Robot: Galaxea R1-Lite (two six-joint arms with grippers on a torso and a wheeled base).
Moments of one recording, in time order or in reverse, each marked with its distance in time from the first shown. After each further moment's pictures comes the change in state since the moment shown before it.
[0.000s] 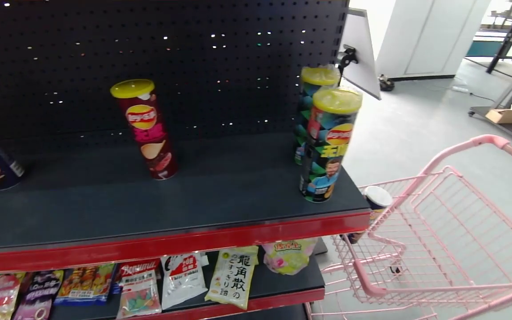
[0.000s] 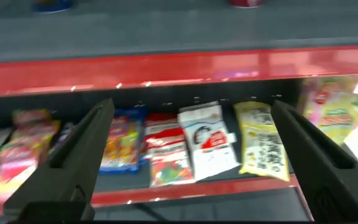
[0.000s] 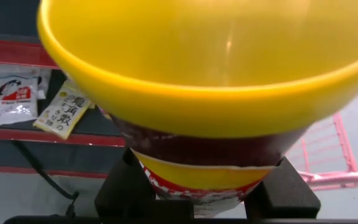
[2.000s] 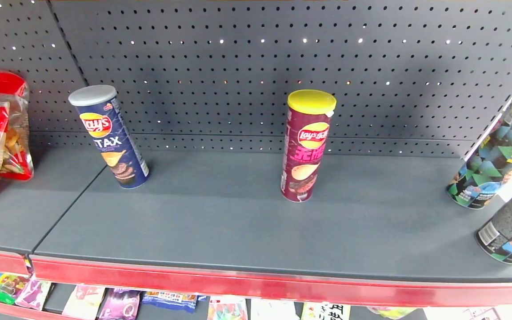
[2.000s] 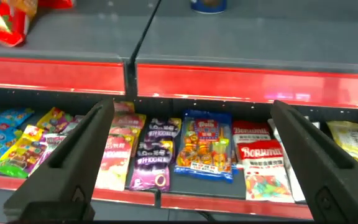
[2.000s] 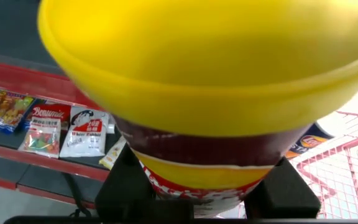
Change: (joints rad) left arm 0.000 0.000 0.000 0.001 -0.001 0.000; right arm 0.006 -0.328 0.212 0.003 0.018 0.000
